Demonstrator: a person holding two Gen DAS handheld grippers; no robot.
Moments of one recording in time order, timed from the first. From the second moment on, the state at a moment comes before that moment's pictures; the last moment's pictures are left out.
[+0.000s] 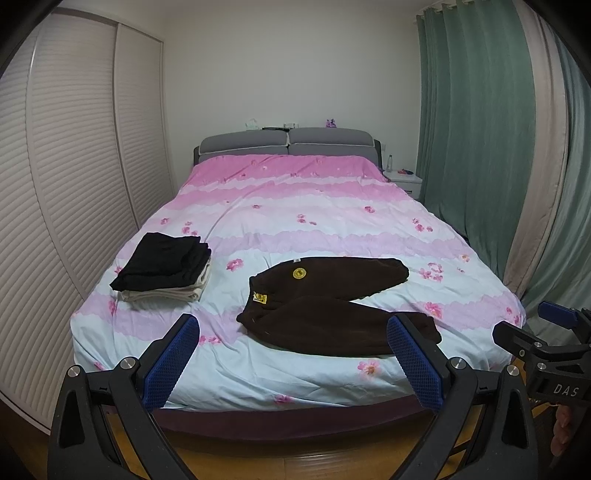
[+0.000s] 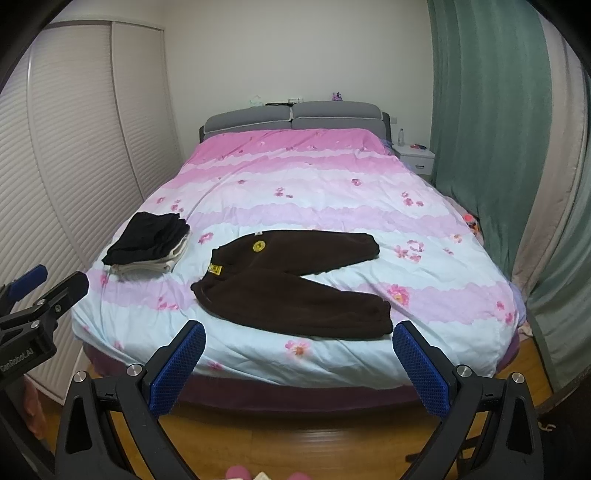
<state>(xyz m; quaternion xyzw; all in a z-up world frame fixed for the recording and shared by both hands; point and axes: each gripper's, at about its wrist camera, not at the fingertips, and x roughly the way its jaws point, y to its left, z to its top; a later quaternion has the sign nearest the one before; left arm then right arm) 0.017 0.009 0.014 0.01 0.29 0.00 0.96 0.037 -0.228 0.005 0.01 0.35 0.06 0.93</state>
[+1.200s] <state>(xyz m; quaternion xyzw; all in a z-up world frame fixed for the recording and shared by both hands) 0.325 0.088 -0.260 0.03 0.58 -0.03 0.82 0.274 -0.185 -0.250 0.14 0.57 -0.05 0.81</state>
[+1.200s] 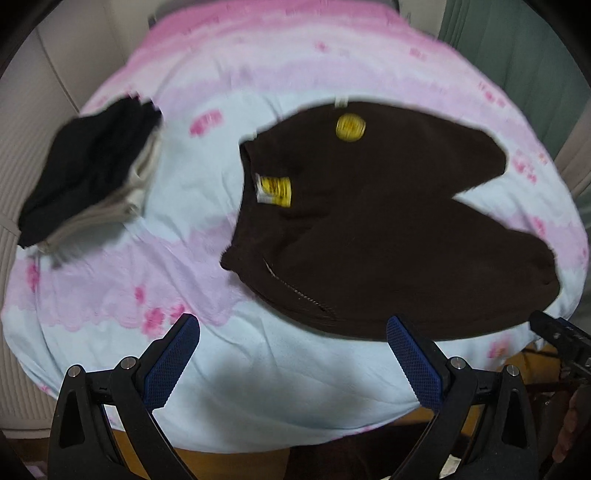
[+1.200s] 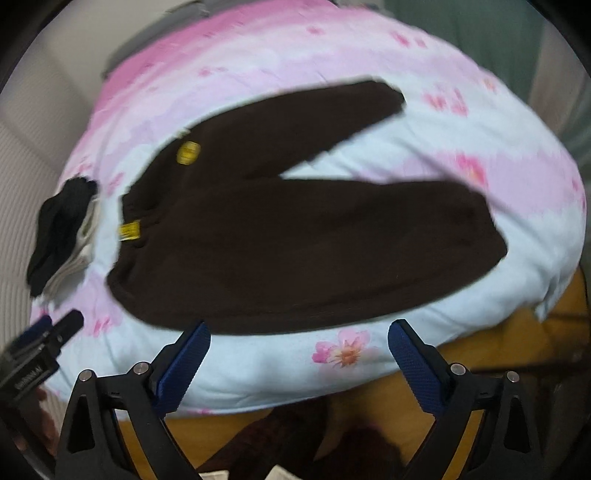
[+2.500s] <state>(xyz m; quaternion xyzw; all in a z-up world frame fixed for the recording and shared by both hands) 0.375 0.121 -0.241 -0.14 0.63 0.00 0.76 0.327 -0.231 -0.236 0.24 0.62 0.02 0.74</state>
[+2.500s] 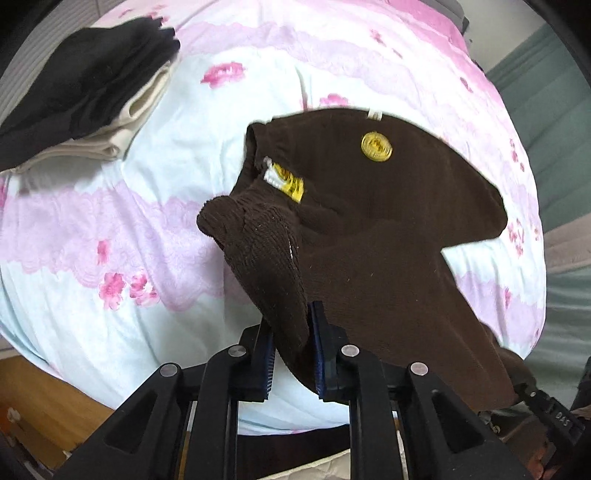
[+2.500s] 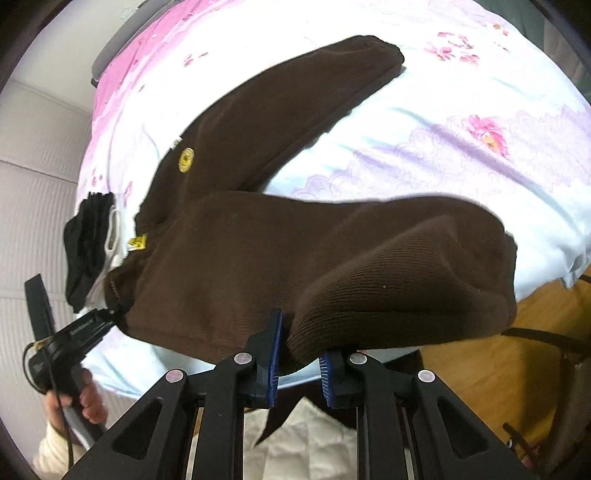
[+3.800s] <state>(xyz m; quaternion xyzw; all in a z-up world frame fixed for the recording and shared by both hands) 0.620 0.107 -0.301 -0.18 0.65 0.14 0.73 0.703 -0.211 -0.318 0.15 0.67 0.02 0.73</state>
